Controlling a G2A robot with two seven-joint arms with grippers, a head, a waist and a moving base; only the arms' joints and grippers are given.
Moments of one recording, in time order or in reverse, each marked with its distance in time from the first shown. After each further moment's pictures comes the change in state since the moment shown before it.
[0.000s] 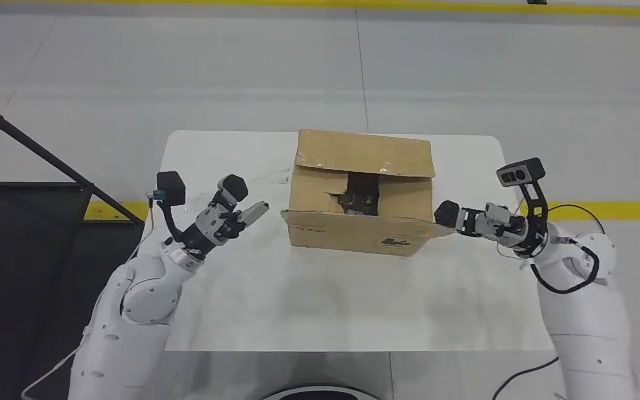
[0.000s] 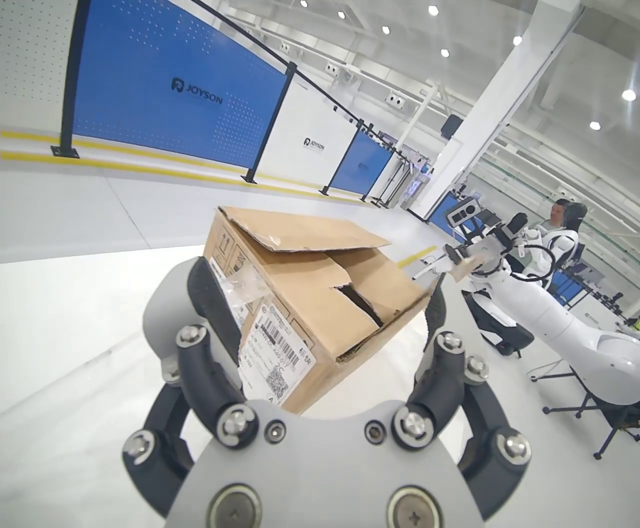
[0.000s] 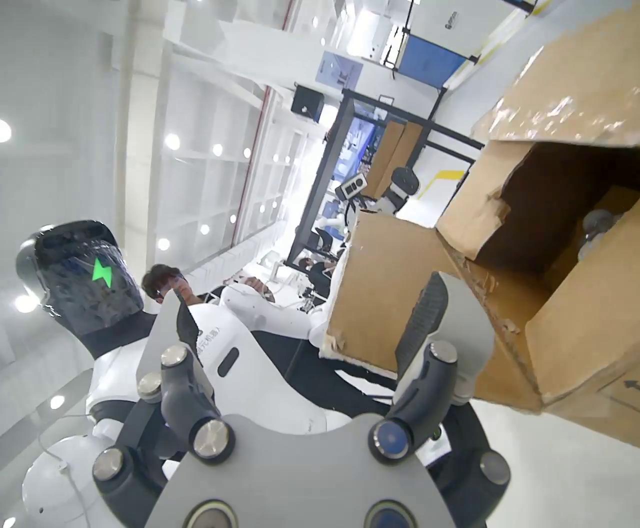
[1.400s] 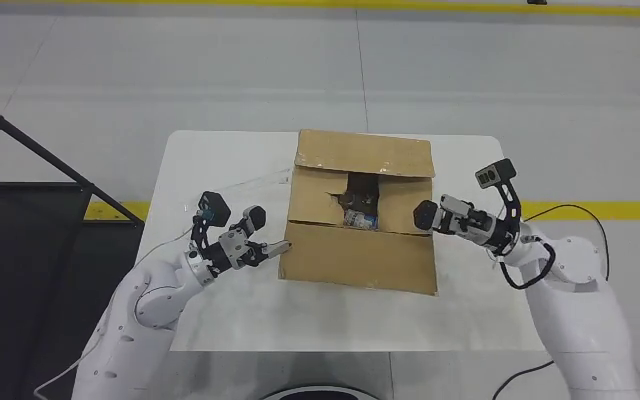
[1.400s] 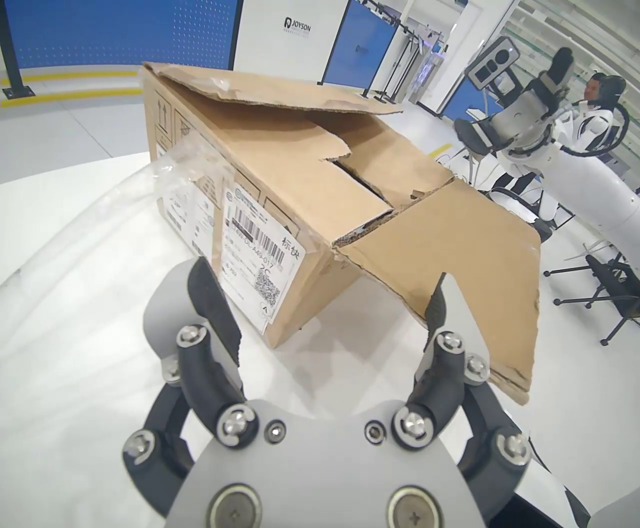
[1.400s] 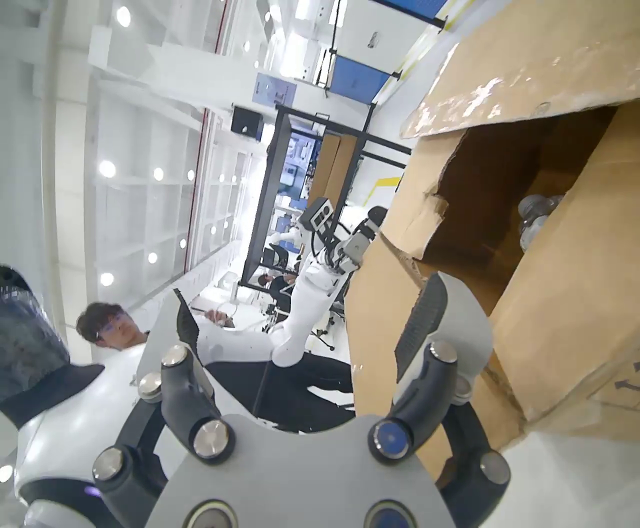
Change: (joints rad) left arm 0.006 0.030 0.062 0.048 0.165 -0.067 -0.119; right arm -0.018 0.065 -0.168 -0.108 -0.151 0.103 -0.427
